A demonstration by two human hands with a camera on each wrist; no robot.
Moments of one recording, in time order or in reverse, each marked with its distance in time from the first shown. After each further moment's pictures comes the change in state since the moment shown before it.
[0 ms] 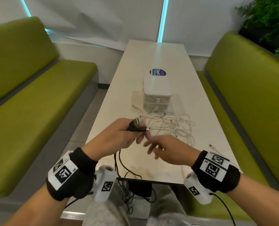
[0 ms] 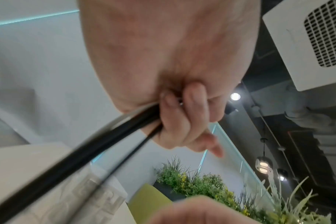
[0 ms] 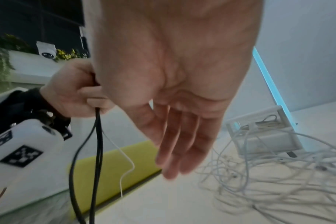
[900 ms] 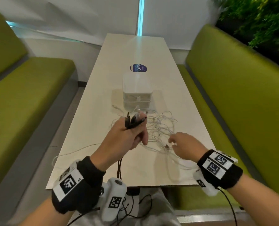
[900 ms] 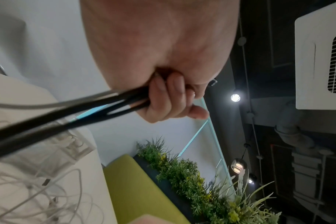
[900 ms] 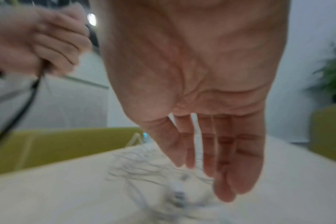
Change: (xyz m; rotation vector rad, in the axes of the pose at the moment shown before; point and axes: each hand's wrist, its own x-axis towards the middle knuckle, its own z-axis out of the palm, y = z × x) left_hand 0.056 -0.008 0.050 -0.301 0.097 0.068; right_hand -0.027 0.105 -0.022 -0.326 0.124 0.506
